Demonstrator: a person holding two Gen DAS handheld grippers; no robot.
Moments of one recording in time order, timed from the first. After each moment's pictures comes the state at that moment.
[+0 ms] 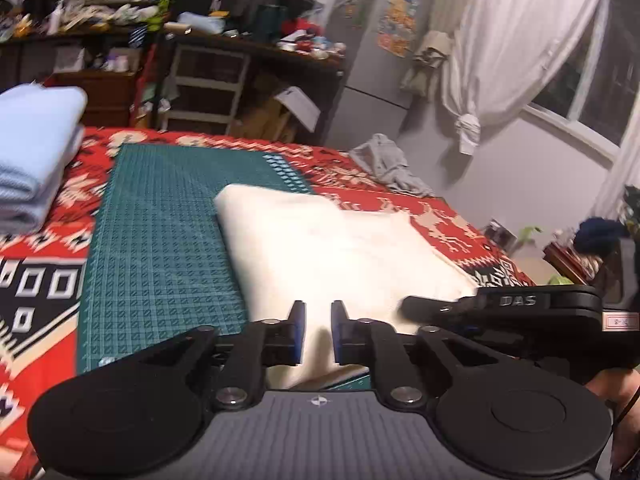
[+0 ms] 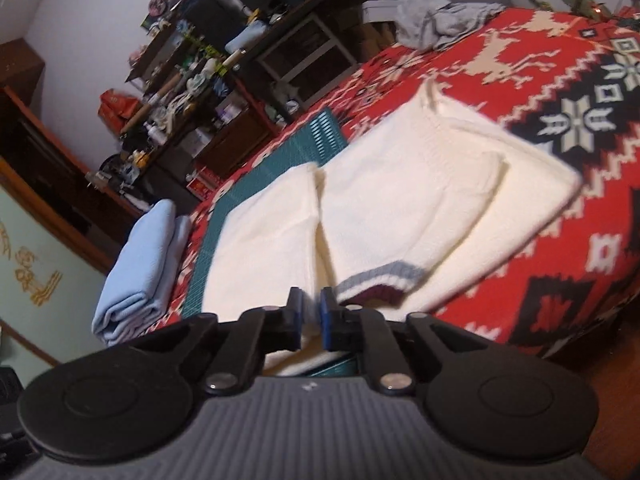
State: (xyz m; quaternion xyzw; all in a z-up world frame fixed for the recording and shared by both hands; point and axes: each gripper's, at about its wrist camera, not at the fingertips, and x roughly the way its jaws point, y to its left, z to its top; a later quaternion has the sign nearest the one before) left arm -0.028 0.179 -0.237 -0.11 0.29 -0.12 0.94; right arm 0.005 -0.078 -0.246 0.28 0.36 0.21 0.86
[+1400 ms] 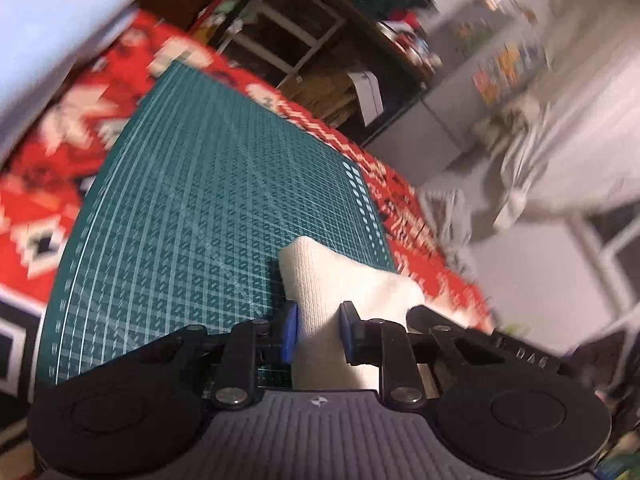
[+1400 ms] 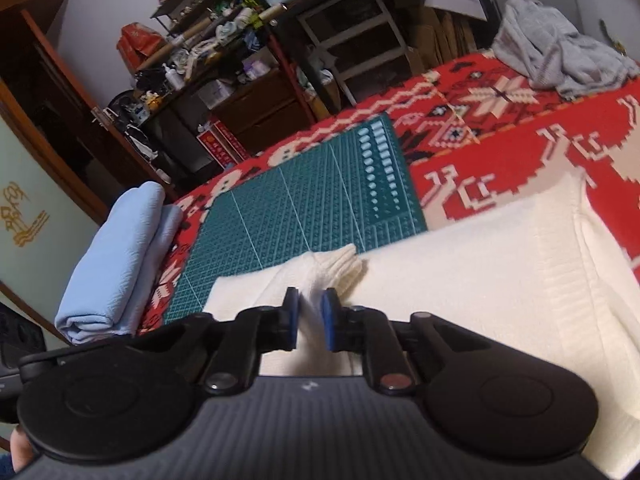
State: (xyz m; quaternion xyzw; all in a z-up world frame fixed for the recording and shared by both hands) left arm 0.108 0.283 -0.284 -0.38 0.33 -0.08 0.86; right arm 0.158 -0.026 -0.234 0.19 0.38 0.25 0.87
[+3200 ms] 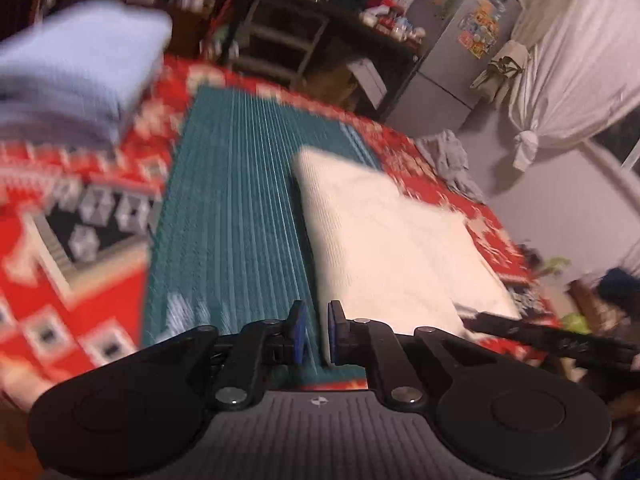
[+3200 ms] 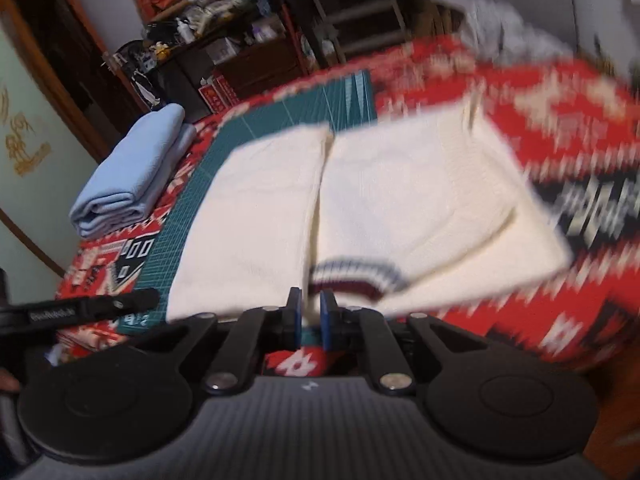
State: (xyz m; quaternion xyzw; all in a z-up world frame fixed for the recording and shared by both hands) left arm -0.033 0.224 -0.230 -0.19 0.33 -0.03 0.92; right arm 0.010 -0.086 -0.208 0.08 0.39 0.26 0.88
